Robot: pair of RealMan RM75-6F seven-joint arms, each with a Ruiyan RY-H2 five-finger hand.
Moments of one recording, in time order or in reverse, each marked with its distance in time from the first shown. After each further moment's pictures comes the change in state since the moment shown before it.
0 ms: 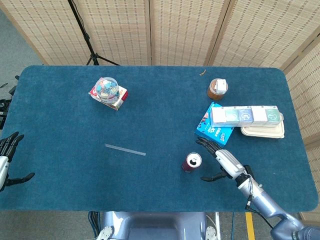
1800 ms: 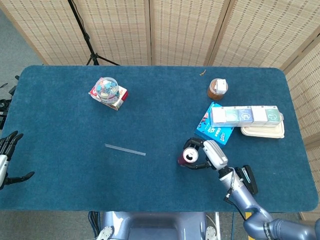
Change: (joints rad) left arm -0.007 0.007 -0.007 0.002 -0.015 -0.018 -0.024; right arm 0.047 -0.224 0.108 0.085 0.115 0.073 -0.137
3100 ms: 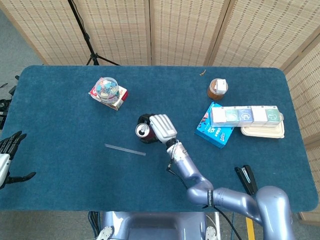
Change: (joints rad) left arm -0.024 0.016 0.008 0.016 0.007 -0.049 -0.056; right arm 0.418 -0.348 0.315 0.208 0.417 -0.274 -0.587
